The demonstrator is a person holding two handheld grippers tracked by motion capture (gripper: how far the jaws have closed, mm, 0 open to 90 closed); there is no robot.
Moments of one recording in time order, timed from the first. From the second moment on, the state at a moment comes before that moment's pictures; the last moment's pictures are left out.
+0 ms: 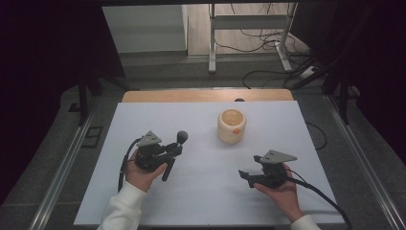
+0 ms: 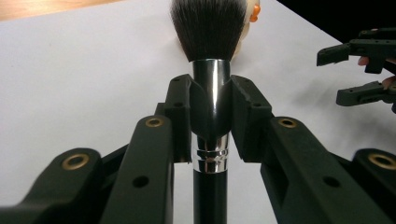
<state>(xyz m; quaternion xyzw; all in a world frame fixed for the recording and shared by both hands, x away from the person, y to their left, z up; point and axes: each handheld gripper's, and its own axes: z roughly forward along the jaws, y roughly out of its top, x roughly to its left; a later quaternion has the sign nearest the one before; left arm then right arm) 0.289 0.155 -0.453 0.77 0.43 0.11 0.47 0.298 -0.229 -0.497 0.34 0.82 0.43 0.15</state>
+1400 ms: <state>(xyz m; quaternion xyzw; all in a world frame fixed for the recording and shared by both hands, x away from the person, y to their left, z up) 0.290 0.132 -0.454 0.77 0.41 0.10 0.48 0.301 -0.171 -0.498 0.29 0.83 0.47 0.10</state>
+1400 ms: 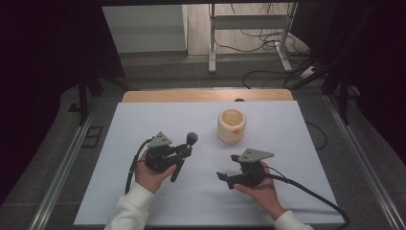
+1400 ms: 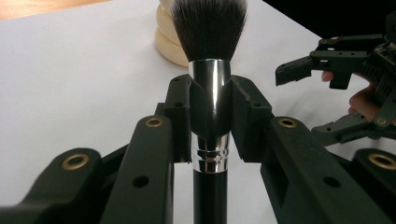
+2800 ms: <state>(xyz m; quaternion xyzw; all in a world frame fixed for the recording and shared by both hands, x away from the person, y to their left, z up) 0.289 0.107 -0.455 0.78 0.39 0.10 0.48 0.298 -0.131 -0.491 0.25 0.84 0.48 0.07</state>
